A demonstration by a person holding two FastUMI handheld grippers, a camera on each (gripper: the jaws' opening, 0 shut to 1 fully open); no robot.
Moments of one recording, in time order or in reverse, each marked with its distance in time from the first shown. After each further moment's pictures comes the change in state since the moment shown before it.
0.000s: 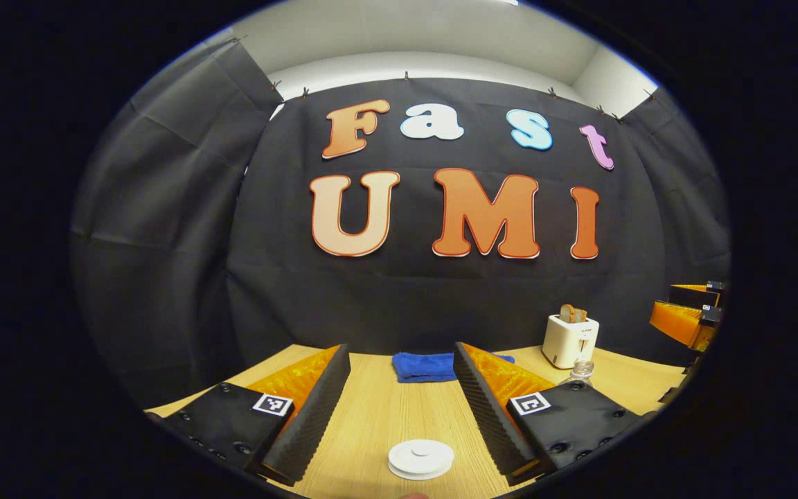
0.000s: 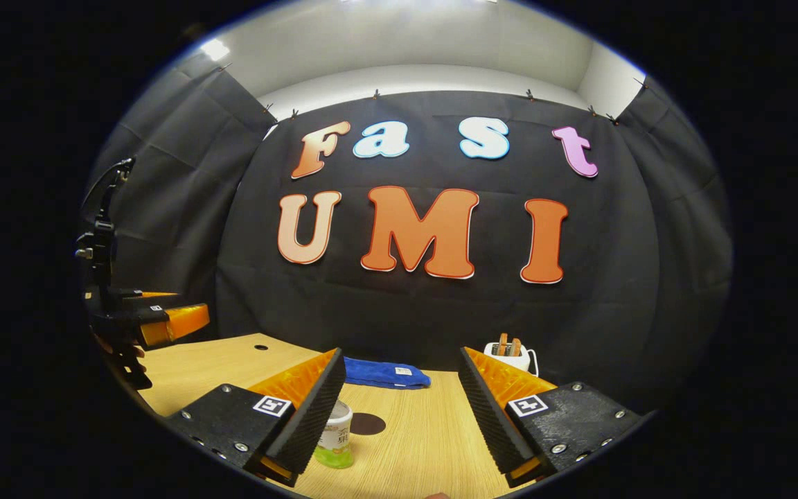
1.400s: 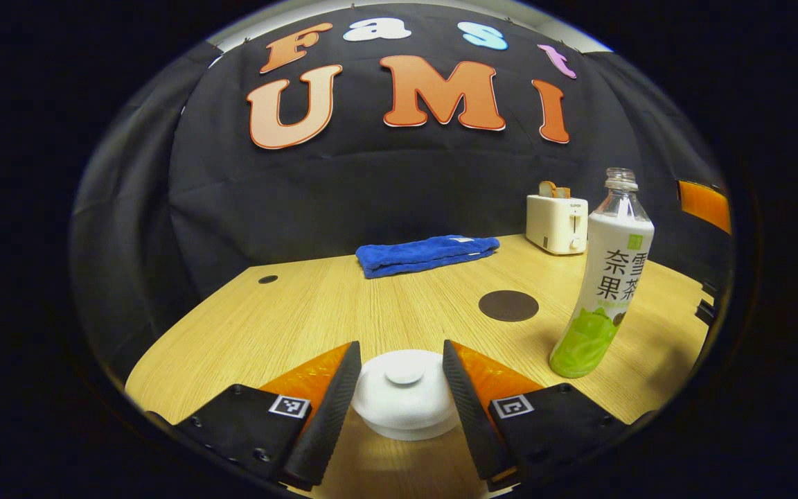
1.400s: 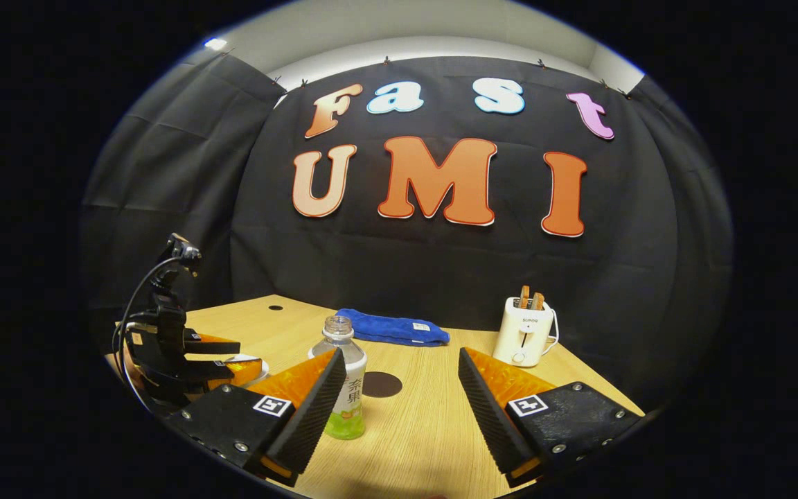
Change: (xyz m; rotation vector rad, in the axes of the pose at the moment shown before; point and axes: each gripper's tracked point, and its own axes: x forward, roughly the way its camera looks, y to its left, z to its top) left arm 0.031 -0.027 -0.191 0.160 0.380 -0.147; right arm -0.004 0.015 -0.083 0.000 0.170 0.065
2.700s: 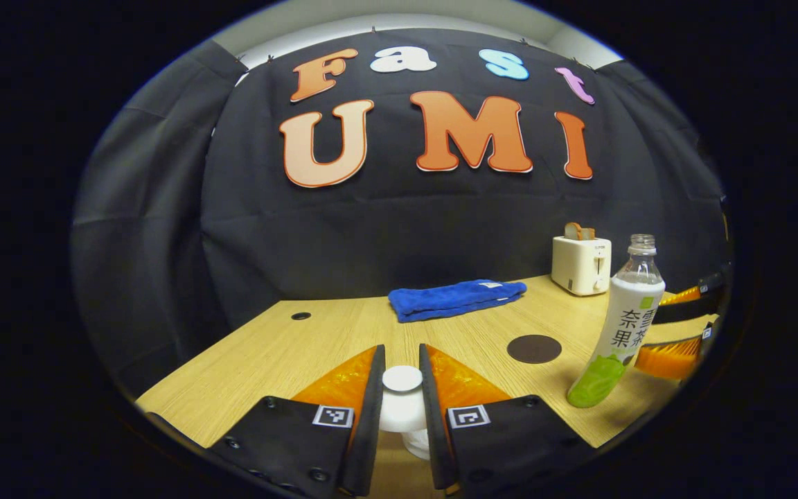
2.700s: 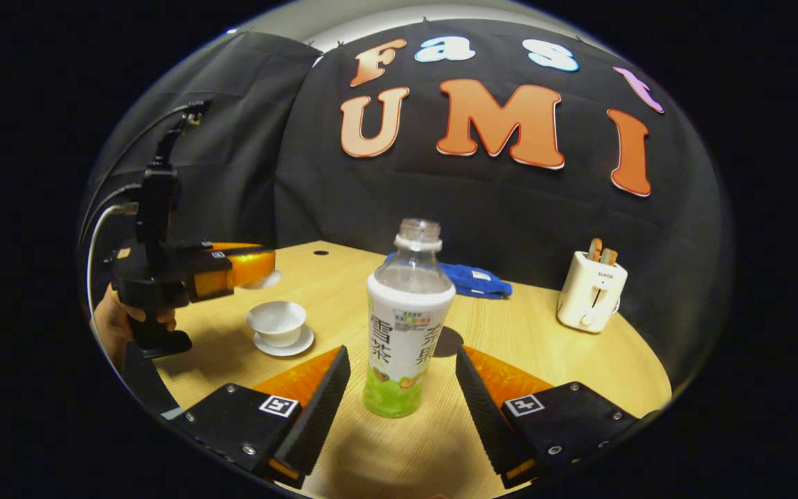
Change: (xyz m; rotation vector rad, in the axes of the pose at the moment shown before) left arm -0.023 0.050 0.059 -0.029 -0.192 0.123; right arm 0.036 0.075 -0.092 -0.043 0.227 0.215
